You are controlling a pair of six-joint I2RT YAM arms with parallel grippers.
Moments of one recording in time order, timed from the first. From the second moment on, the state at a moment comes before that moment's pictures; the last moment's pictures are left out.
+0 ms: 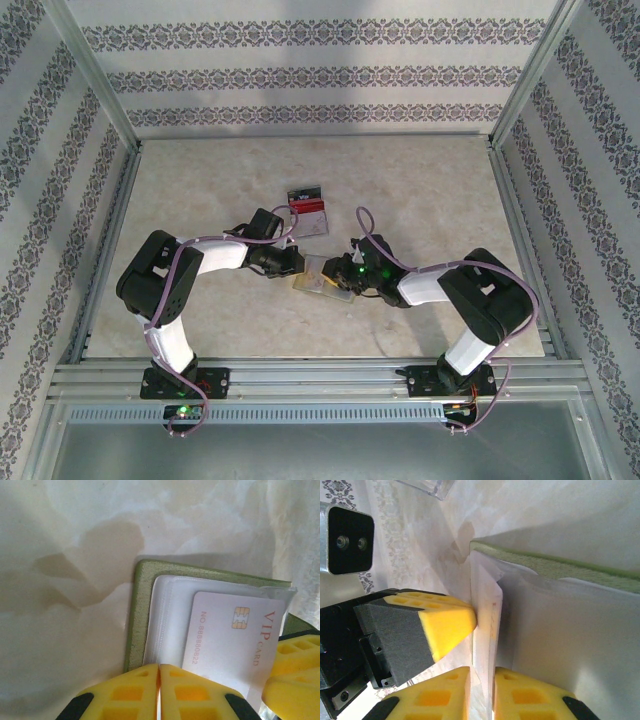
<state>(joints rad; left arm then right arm) -0.46 1.80 0.89 -0.17 0.56 -0.58 0.62 1.65 0.51 0.52 -0.46 1.23</state>
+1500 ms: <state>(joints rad) -0.45 1.70 0.91 -0.18 0.56 -0.59 0.60 1.47 0.43 0.36 -0.40 1.17</state>
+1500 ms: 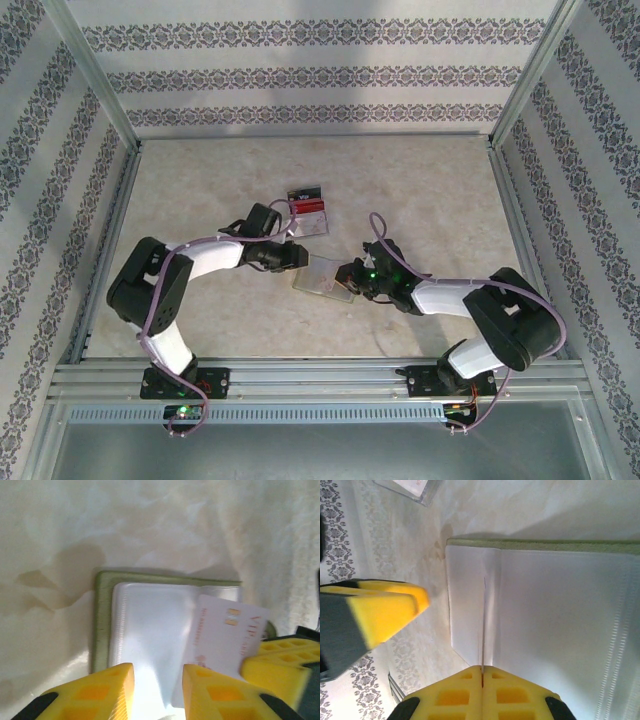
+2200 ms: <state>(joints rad) -0.33 1.35 0.86 -0.21 0.52 -0.58 0.47 1.21 0.41 0.12 -0.44 0.99</state>
